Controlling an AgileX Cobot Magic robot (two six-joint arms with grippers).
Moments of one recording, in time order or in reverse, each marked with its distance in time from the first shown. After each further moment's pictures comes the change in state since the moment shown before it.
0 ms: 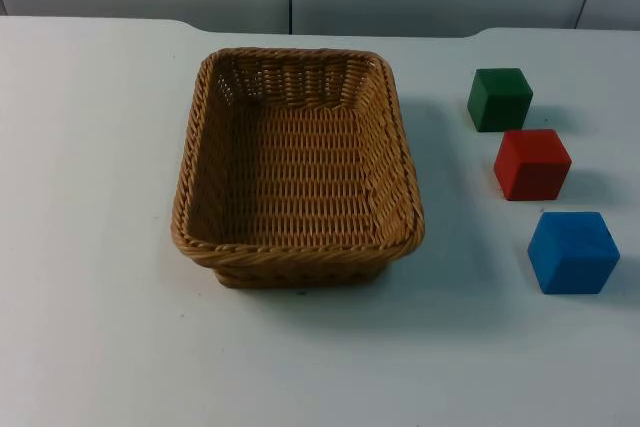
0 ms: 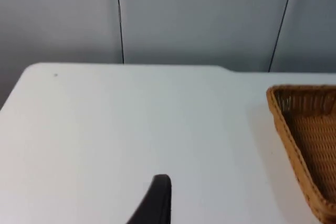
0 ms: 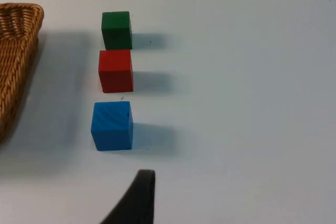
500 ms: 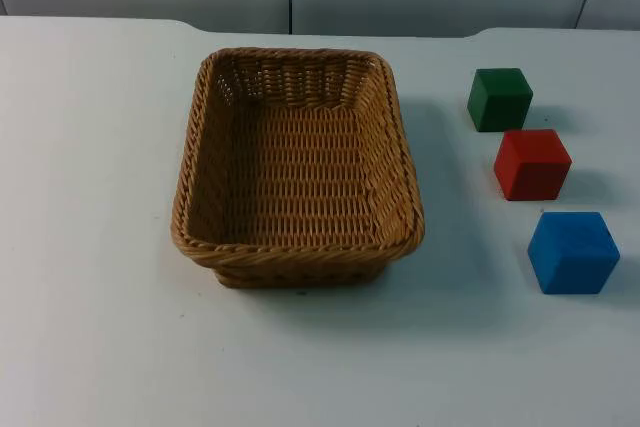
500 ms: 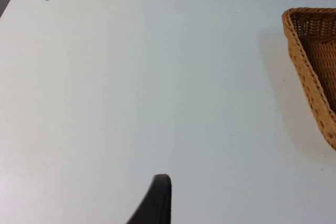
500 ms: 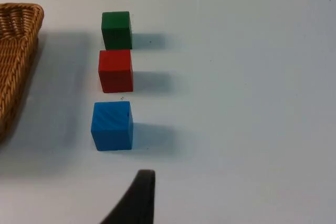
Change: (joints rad) right arm 0.000 0.000 0.000 0.000 0.000 0.000; left arm 0.000 -0.005 0.099 0.011 0.091 0.000
